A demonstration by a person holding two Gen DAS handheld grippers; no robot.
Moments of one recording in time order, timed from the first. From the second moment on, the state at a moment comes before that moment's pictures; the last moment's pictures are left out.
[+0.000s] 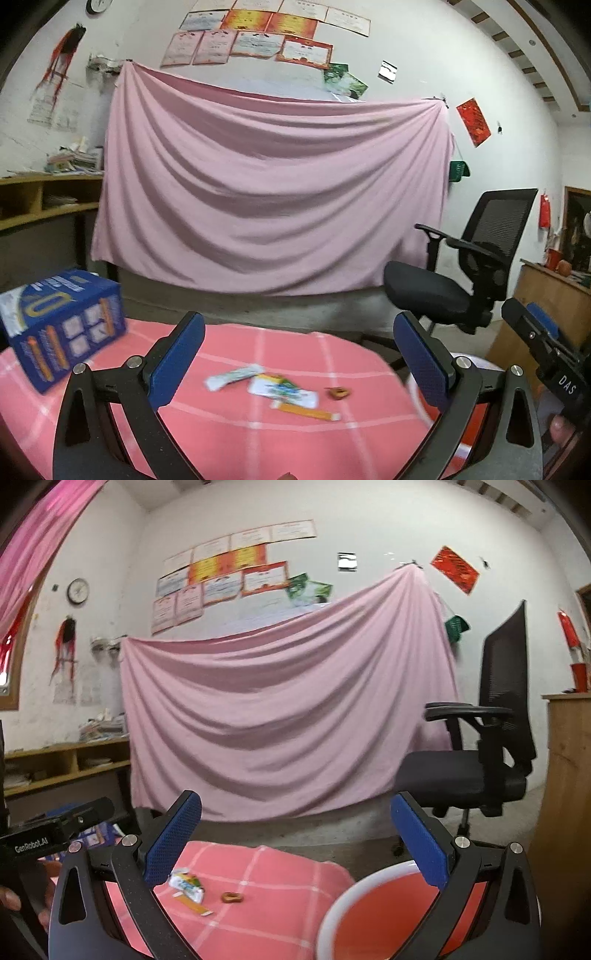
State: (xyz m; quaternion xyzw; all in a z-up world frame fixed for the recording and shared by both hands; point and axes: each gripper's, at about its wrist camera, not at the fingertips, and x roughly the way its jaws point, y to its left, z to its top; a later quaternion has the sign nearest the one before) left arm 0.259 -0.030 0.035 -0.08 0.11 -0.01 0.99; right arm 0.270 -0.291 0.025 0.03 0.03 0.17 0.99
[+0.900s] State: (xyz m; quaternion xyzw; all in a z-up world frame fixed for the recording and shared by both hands) left arm 0.329 0.037 -0.024 -0.04 0.27 0.01 0.96; right arm 0.346 -0.202 -0.027 -0.04 0.25 0.18 0.95
